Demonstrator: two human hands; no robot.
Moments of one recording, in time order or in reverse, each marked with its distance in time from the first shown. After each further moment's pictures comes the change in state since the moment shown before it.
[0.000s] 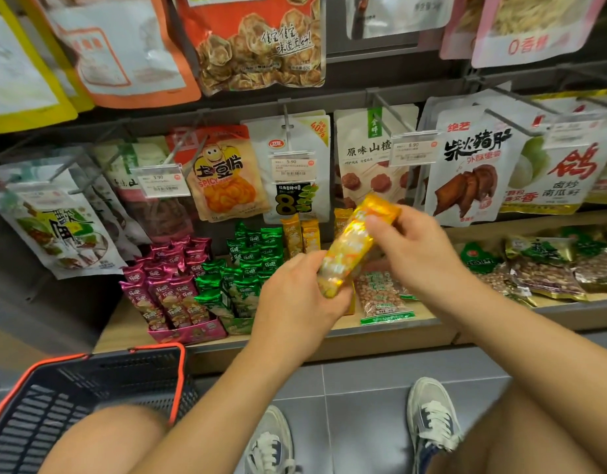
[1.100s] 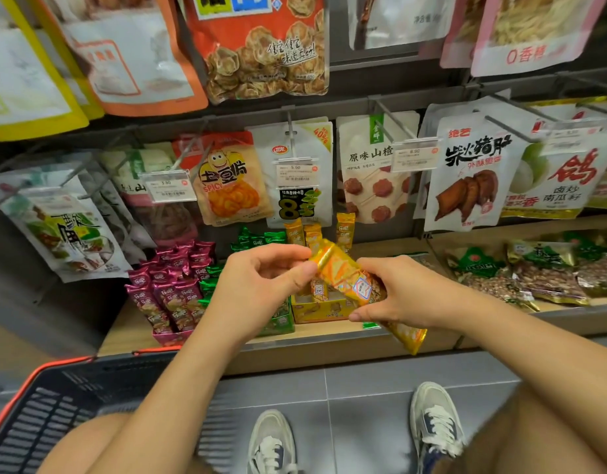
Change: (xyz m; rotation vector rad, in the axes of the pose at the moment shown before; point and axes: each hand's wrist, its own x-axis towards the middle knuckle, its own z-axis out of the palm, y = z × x) left_hand 0.006 -0.025 -0.050 -0.694 -0.094 -0.219; right_hand 0.002 0.026 -0.012 -0.696 -0.594 -0.142
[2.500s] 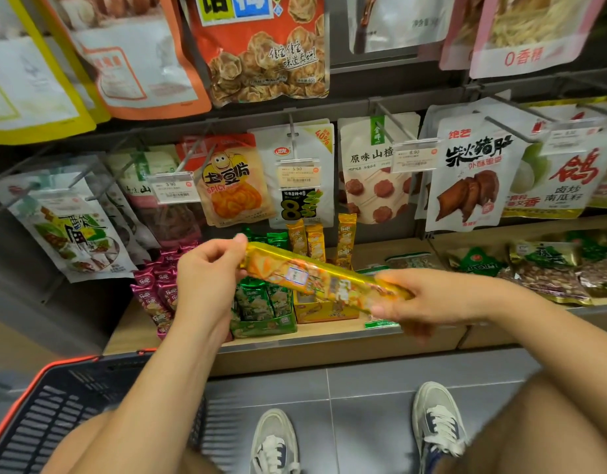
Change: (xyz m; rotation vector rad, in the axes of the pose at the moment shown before) left_hand 0.016 -0.019 -0.024 -0.201 0.475 -0.105; right_hand -0.020 0.009 -0.020 0.297 -0.309 0.139
